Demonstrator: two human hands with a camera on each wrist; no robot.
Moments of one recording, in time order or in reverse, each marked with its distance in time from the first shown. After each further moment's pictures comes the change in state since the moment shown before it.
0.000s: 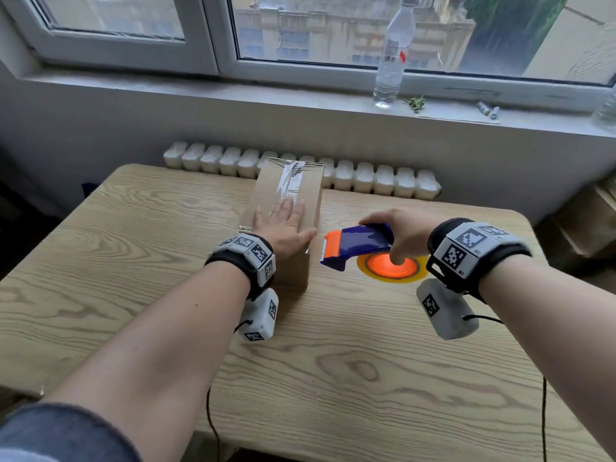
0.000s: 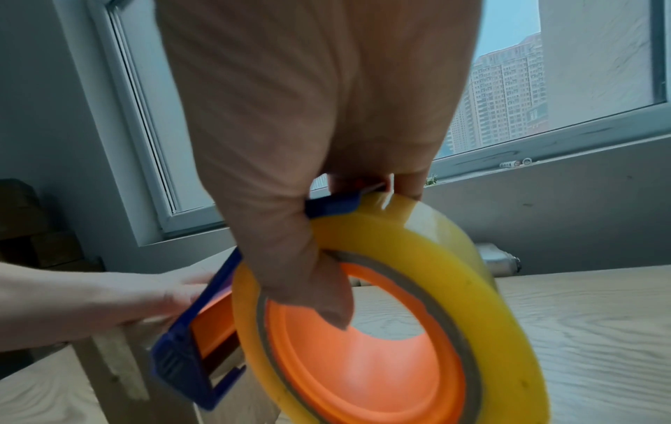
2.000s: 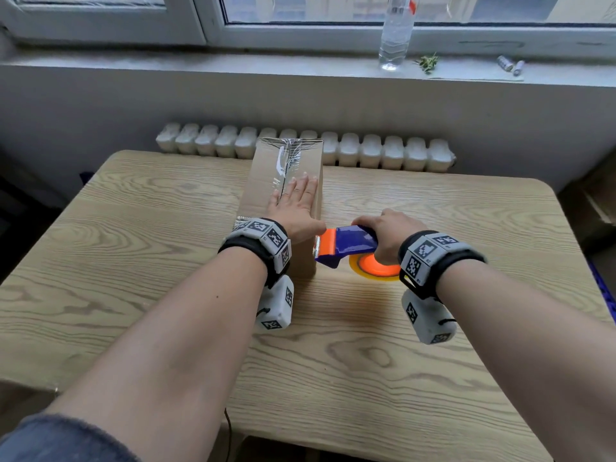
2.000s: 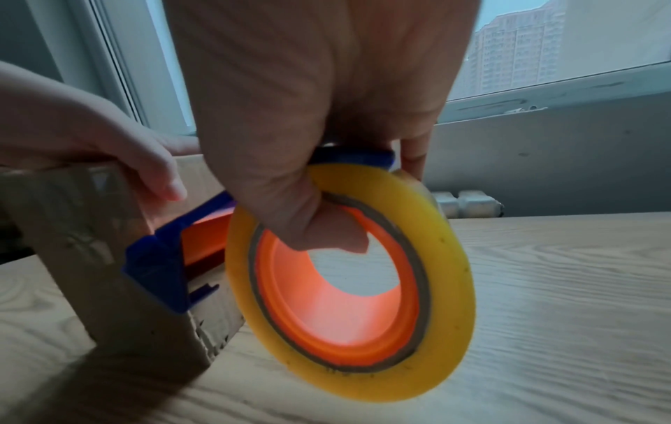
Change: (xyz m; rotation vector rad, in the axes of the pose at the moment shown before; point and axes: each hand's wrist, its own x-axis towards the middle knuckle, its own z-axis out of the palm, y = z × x) left_hand 0.016 0.011 0.003 -0.075 -0.016 0.032; right_hand 0.043 -0.001 0.062 -0.044 0.066 0.079
